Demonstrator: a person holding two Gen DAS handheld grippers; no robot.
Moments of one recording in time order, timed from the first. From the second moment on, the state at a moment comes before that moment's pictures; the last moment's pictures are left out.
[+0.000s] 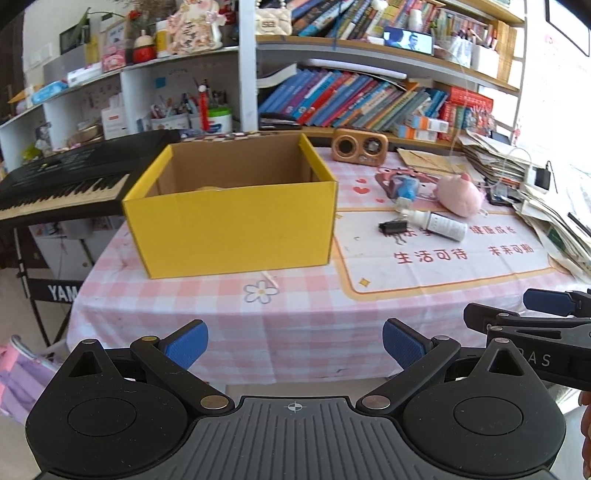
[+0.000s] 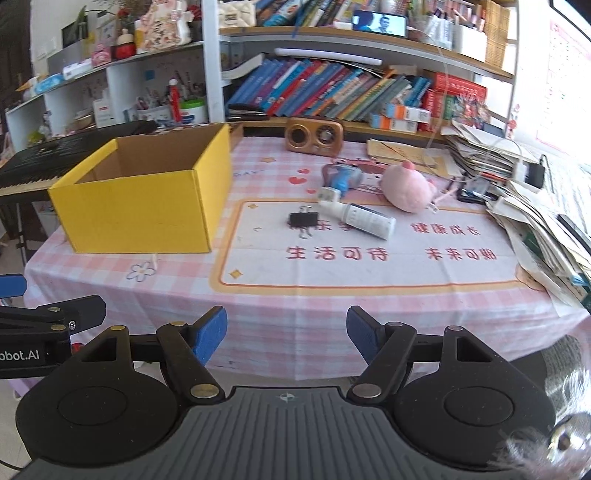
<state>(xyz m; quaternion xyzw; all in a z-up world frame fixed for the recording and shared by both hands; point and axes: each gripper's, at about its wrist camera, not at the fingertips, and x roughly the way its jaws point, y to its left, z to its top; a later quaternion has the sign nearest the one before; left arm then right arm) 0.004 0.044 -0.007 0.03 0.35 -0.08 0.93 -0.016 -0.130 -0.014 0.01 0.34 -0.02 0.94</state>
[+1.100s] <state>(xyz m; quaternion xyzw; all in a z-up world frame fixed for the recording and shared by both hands) 0.064 -0.047 -0.021 0.05 0.38 -0.13 0.91 0.031 -0.218 -0.026 0.04 0.37 -0.06 0.93</state>
